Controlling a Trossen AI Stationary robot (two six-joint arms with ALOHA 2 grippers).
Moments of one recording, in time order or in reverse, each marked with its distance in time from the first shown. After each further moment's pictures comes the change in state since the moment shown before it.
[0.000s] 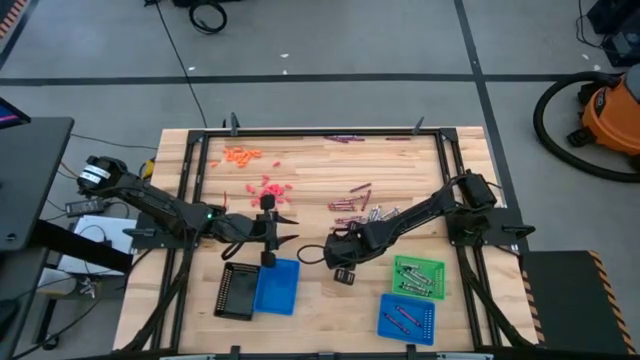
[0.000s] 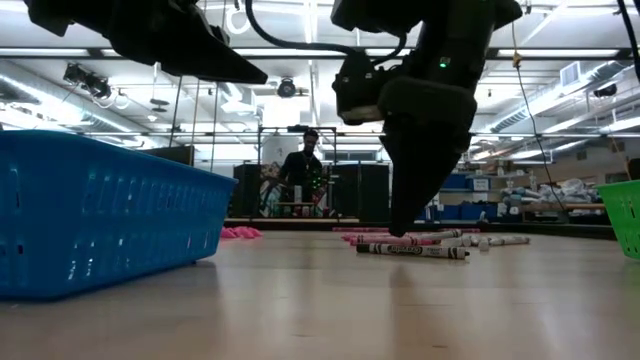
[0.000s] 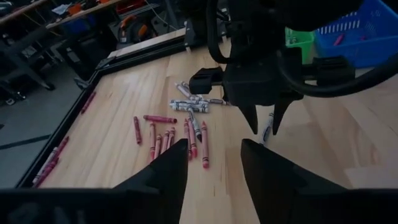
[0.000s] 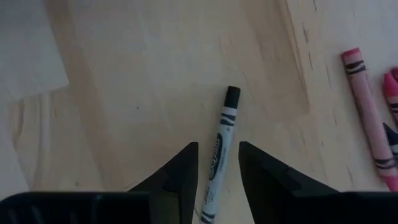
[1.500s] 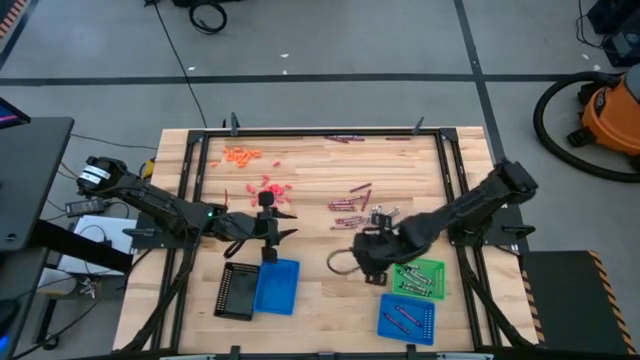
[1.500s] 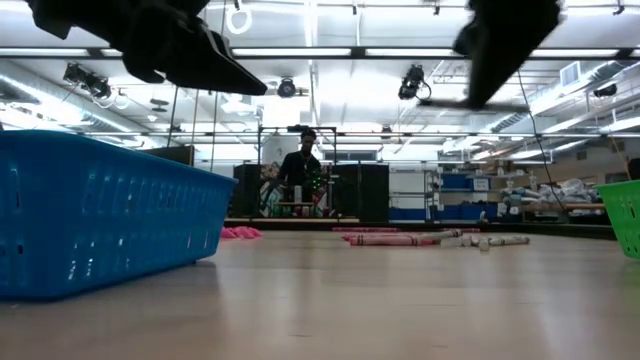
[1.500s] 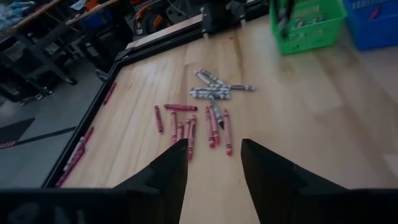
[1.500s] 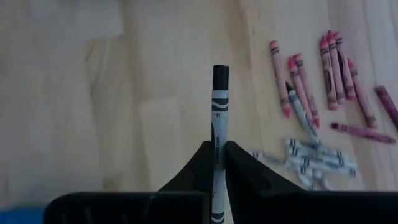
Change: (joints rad) left arm 0.033 0.001 0.000 -0.035 -0.054 0.047; right arm 0.169 -0.338 -0.011 -0.327 0.132 -0.019
